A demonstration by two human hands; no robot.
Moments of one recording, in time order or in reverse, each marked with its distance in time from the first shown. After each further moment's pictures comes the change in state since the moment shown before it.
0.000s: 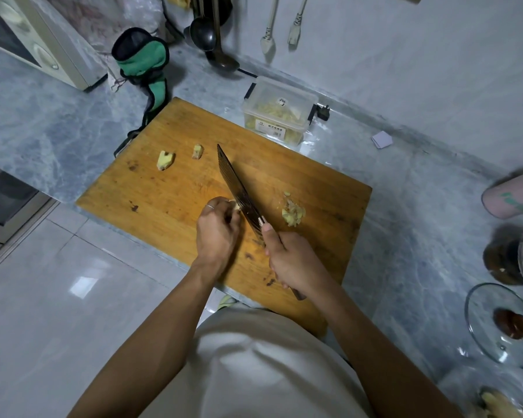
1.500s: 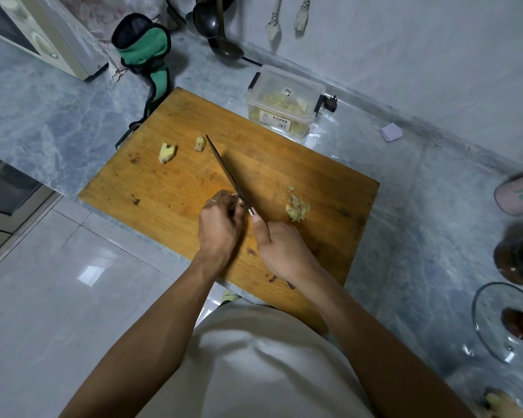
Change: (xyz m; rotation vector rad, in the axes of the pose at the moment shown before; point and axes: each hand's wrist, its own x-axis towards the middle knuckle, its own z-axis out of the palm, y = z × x) left_hand 0.005 -0.008 0.006 -0.007 -0.004 0.047; right_hand 0.016 -0.015 0.009 -0.216 -0.013 -0.137
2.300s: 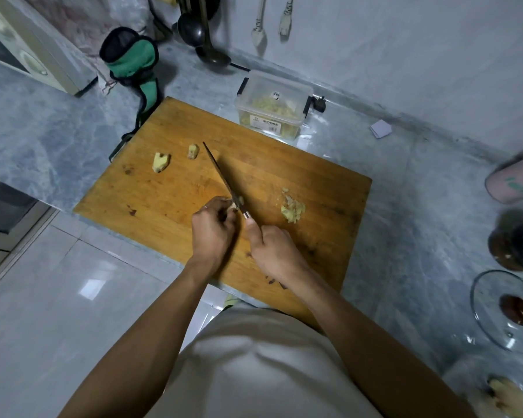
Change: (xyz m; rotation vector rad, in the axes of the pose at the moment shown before) left_hand 0.001 -0.003 -0.007 -0.115 -0.002 -0.044; right_hand 0.009 0.006 0.017 0.087 0.022 0.115
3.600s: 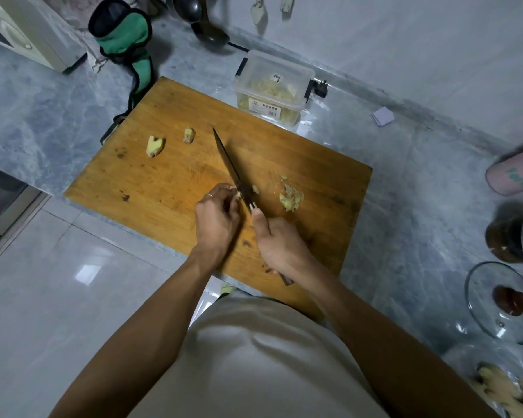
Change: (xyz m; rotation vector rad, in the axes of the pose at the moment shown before) left_hand -0.005 0.007 0.011 0.115 -0.007 0.070; right_hand -0.012 0.005 -0.009 0.146 -0.022 0.083
